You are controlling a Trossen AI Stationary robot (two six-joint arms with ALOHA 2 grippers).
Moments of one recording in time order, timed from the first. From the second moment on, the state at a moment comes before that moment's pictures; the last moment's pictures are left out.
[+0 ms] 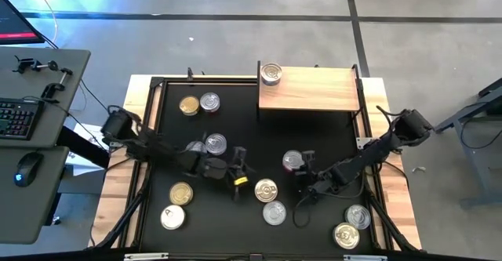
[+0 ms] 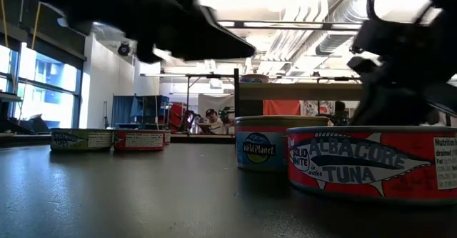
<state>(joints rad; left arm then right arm) -0.32 1.78 0.80 0.66 -0.32 0.41 0.55 1.61 0.66 -0.22 0.64 0.28</state>
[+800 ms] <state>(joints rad) -0.12 1.99 0.90 0.59 -0.24 0.83 0.35 1.61 0.82 -0.08 0.48 0.44</state>
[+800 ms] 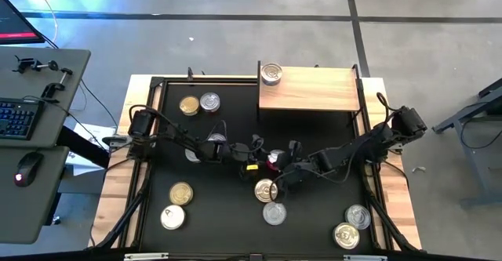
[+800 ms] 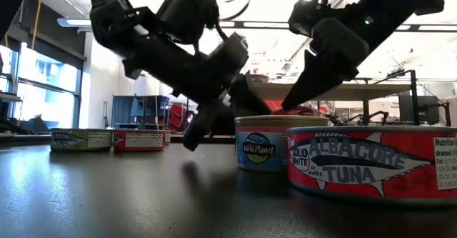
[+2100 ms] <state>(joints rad) -0.11 2.00 0.83 0.72 -0.11 0.50 0.40 1.47 0.83 -0.14 0.44 0.15</state>
